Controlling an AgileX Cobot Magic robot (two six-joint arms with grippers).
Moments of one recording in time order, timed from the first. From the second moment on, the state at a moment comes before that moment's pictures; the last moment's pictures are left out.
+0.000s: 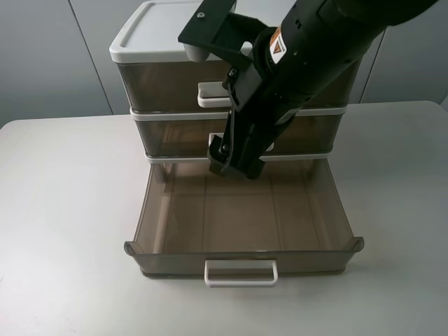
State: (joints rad) left arm -0.05 0.00 -0.51 0.18 1.08 -0.10; right arm 0.86 1.51 -1.13 -0.08 0.74 -0.31
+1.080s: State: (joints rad) left arm -0.05 0.00 -0.51 0.18 1.08 -0.10; right arm 0.25 0.64 -1.04 -0.26 1.22 0.04
